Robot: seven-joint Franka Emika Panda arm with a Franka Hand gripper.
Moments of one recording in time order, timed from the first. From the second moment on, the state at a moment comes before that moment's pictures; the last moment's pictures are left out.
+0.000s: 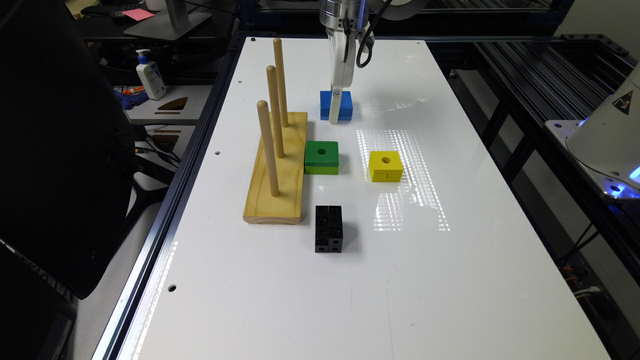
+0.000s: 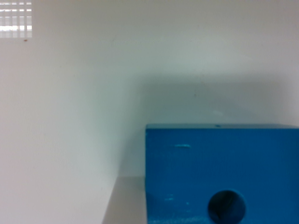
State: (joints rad) arm -0.34 0.43 0.05 -2.27 -0.01 2.73 0.49
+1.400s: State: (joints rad) arm -0.34 0.18 0.05 -2.28 -0.01 2.49 0.49
